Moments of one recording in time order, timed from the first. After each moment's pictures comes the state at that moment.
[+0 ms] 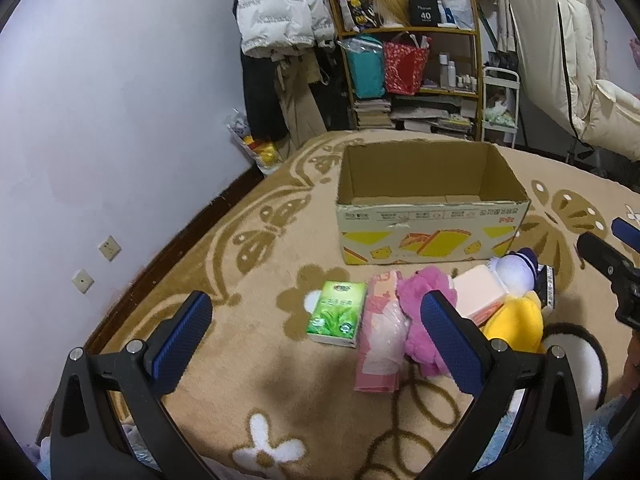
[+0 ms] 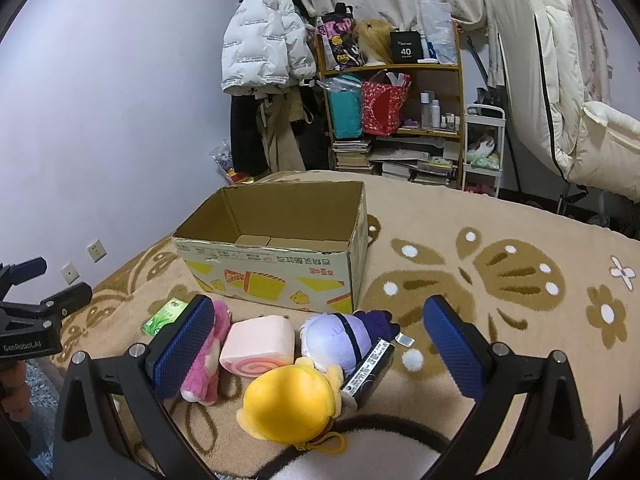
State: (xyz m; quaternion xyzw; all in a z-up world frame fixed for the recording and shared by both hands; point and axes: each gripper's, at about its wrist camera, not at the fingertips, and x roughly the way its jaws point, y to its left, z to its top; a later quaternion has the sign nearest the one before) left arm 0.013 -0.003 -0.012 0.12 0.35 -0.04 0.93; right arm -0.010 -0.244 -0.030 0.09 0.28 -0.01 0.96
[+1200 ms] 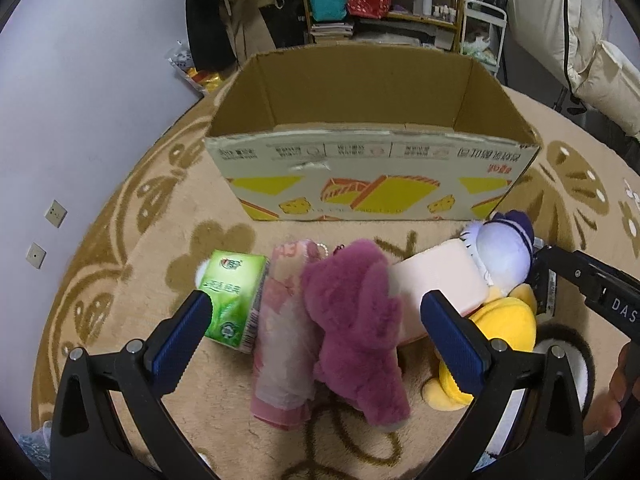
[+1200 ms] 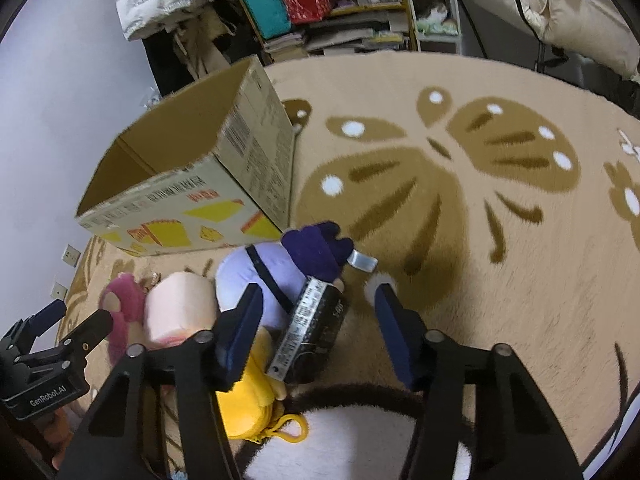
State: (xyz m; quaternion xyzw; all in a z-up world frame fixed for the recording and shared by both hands) left arm 0.086 -0.080 -0.091 0.11 0.48 -0.09 0.87; right arm 0.049 -0.305 -0.110 0.21 0.47 -0.07 0.86
